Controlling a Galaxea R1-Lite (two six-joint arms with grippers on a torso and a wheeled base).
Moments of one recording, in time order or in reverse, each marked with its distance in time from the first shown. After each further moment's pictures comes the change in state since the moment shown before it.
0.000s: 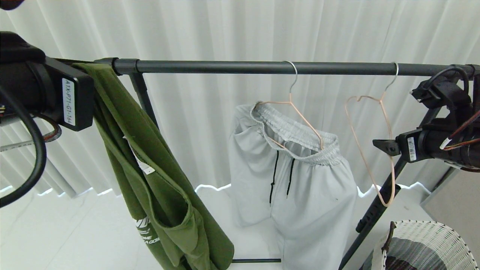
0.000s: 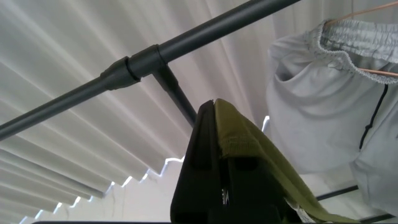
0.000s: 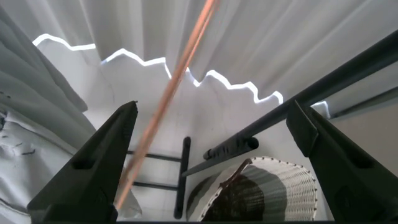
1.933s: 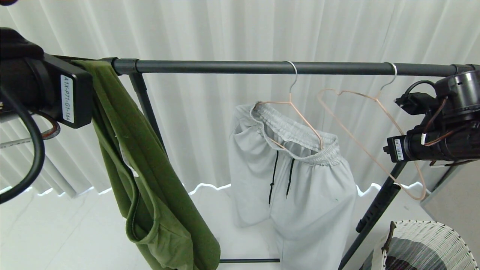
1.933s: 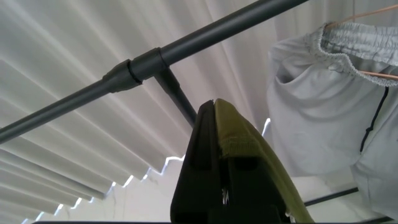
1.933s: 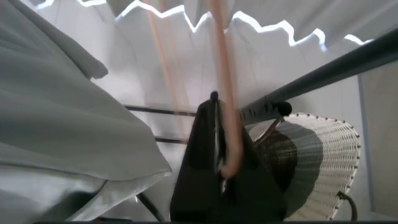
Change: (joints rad) left arm 0.000 0.002 -0.009 0.000 0.000 0.007; right arm -0.112 0.169 -0.187 0.258 0.155 0.142
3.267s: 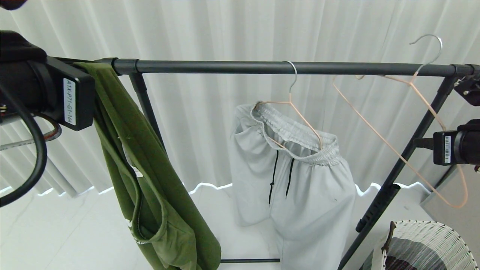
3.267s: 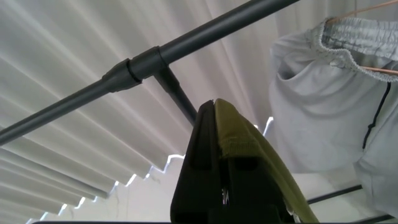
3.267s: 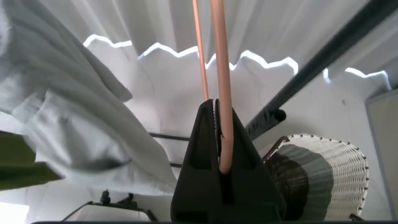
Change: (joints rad) left arm 0.001 0.001 0.005 0.000 0.001 0.015; right arm -0.002 -0.293 0.169 -0.070 0.058 0.009
